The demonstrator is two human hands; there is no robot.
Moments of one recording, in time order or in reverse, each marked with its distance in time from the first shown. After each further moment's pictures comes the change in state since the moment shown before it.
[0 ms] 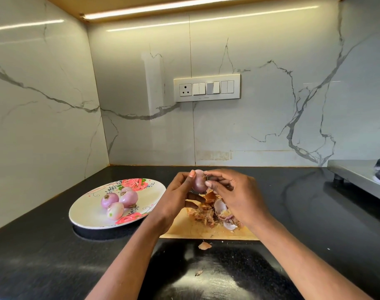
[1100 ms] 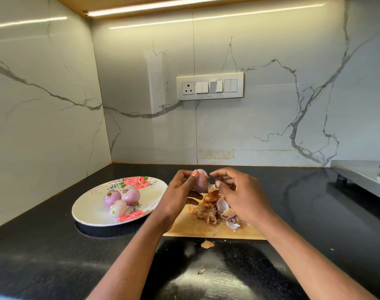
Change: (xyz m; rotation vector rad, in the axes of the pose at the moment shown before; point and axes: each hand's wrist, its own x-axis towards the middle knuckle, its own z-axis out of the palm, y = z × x) left_hand -0.001 0.000 -0.001 0.030 0.063 0.025; right_hand 0.001 -0.001 -0.003 -0.059 -0.049 0.193
